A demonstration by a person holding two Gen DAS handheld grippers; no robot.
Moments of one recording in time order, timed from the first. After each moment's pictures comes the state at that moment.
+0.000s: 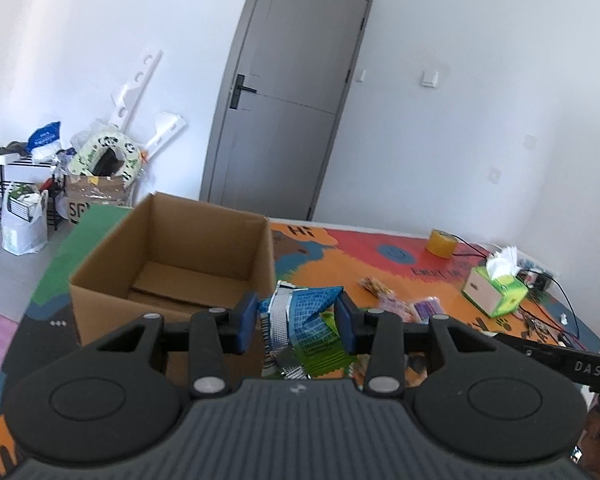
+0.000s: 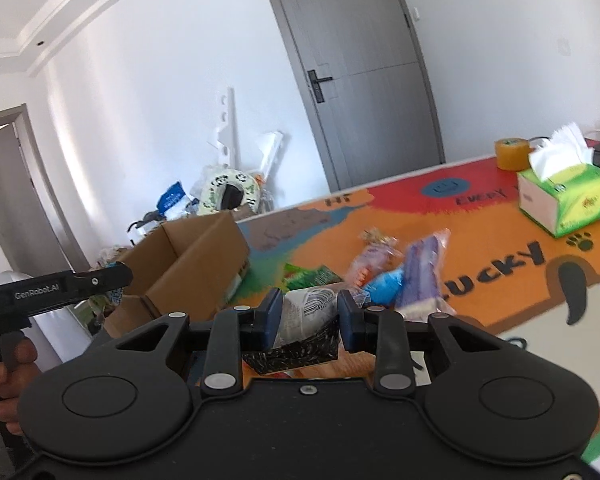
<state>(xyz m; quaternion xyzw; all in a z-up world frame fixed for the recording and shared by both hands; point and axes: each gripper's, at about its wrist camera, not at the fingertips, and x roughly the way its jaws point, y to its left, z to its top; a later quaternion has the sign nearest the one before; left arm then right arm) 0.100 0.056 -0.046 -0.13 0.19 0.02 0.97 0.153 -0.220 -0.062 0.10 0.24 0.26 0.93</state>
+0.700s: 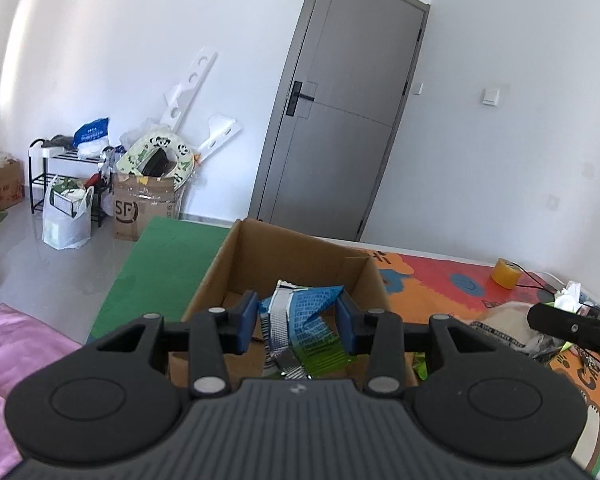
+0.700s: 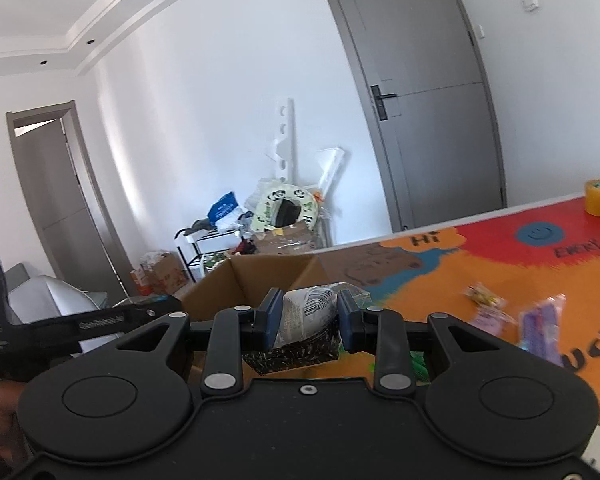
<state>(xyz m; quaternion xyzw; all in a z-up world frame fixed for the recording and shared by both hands) 0.137 0.128 -0.048 -0.14 0.19 0.09 0.97 0.189 -0.133 -0.033 0.09 0.20 0.34 0.91</state>
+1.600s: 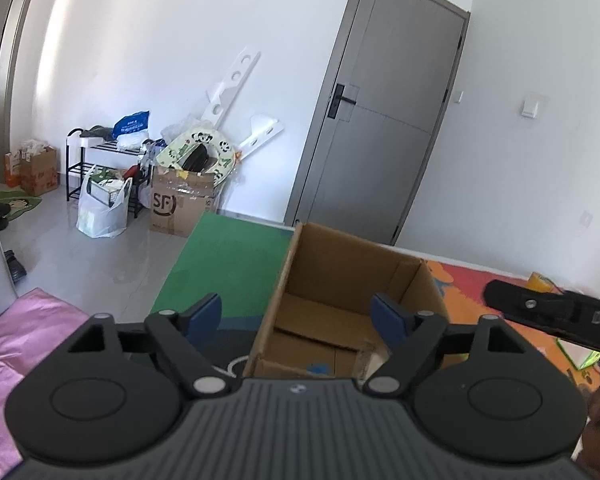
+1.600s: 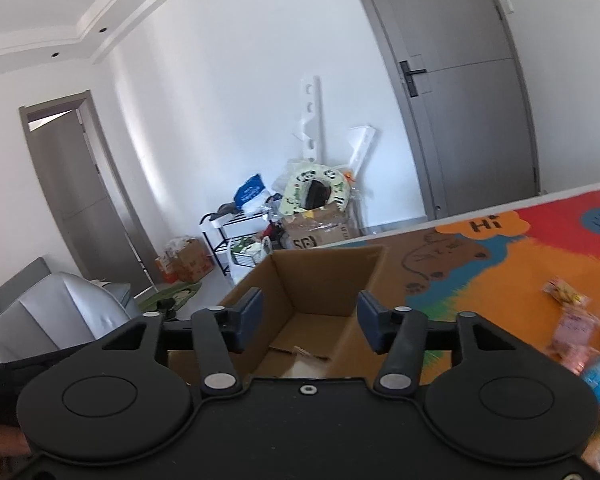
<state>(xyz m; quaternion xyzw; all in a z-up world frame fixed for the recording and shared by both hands) 0.122 0.152 -0.046 -0.16 0.20 0.15 0.96 0.207 -0.078 -0.035 0.10 0.23 0.37 0.89</state>
